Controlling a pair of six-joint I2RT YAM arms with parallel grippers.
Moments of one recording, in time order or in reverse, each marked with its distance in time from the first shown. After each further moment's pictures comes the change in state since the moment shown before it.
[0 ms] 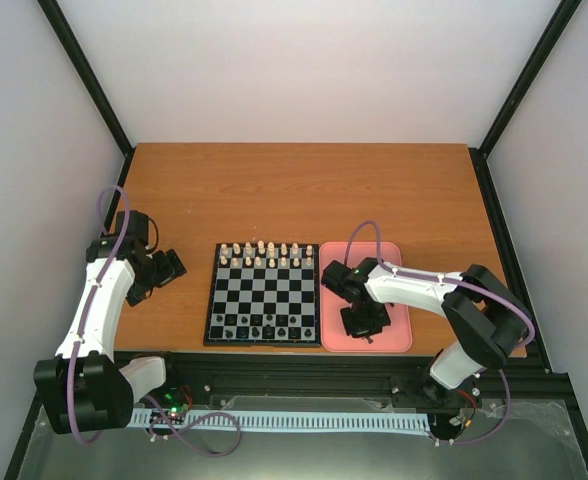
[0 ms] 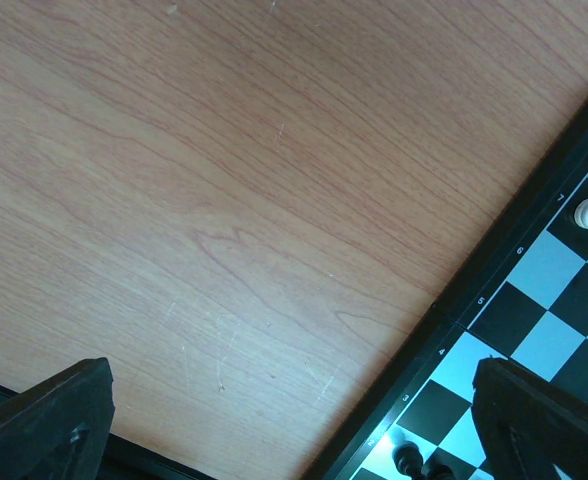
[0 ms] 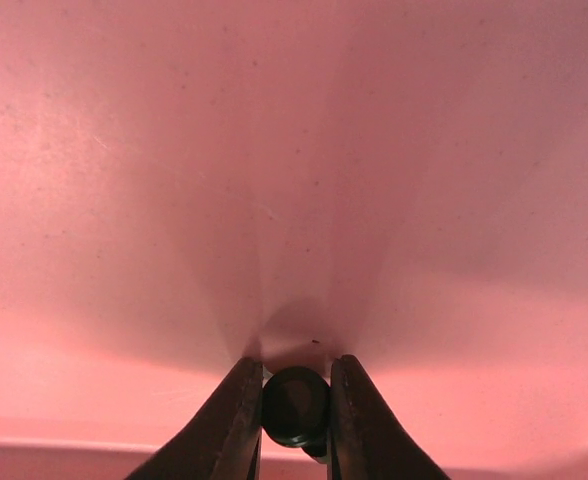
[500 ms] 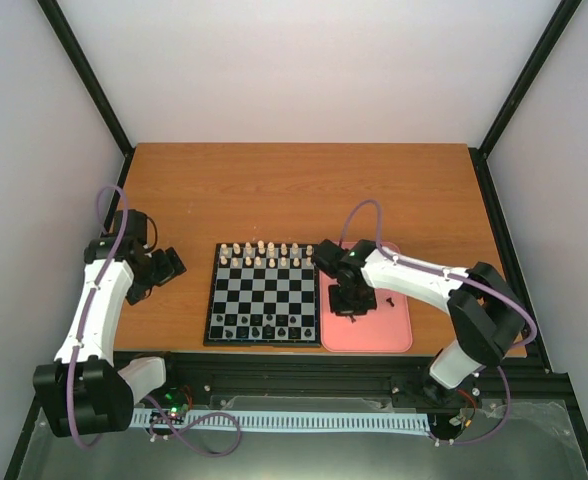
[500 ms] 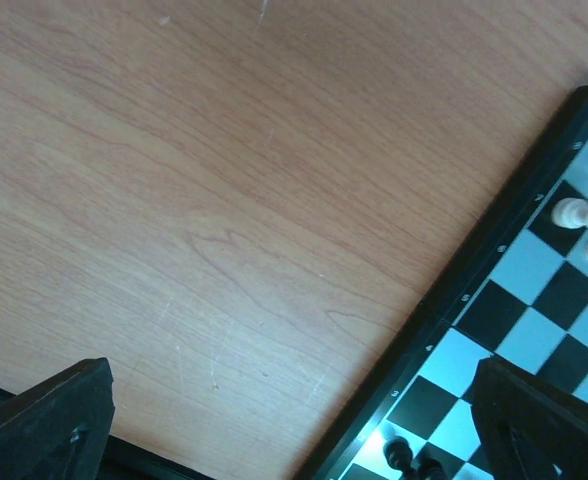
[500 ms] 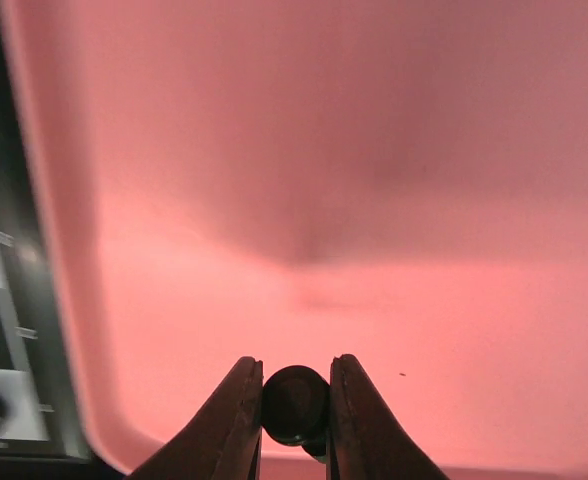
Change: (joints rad) left arm 0.000 -0.013 0.005 -0.005 0.006 0.001; right arm -0.005 0.019 0.161 -0.037 0.013 0.112
